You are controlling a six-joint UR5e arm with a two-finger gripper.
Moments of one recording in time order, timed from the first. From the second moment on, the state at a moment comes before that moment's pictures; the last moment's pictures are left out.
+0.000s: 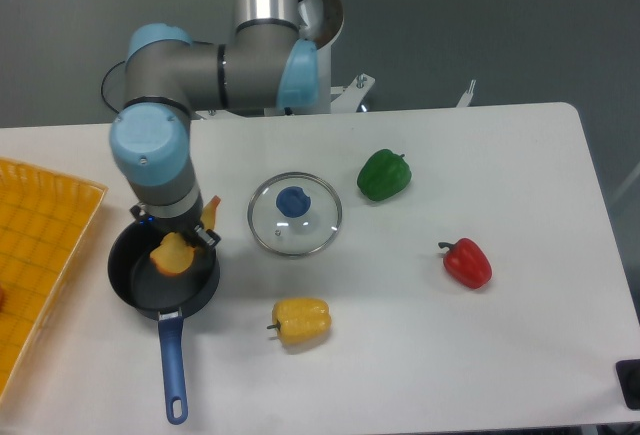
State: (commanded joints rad) arm 2.04 -1.96 -1.54 -1.28 1.49 0.66
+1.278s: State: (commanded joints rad) arm 1.98 -2.03 -1.54 -1.27 1.49 0.61
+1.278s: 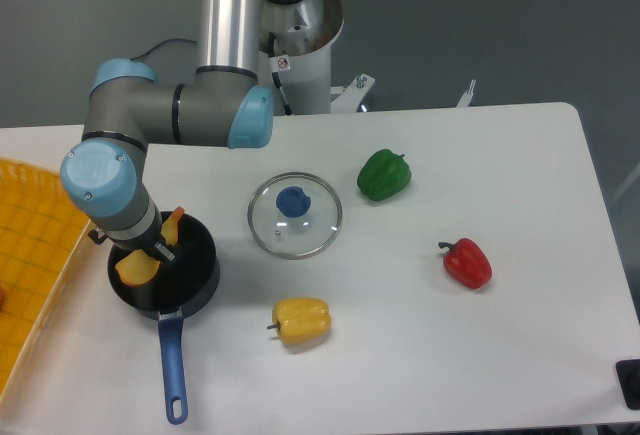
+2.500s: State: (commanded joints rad) arm 2.00 -2.04 -1.48 -1.27 1.50 0.61
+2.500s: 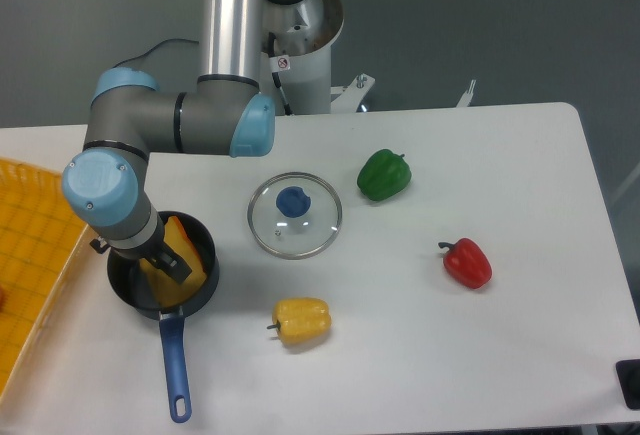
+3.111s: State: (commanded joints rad) arm 2.30 -1.90 -1.48 -1.32 1.62 1.10
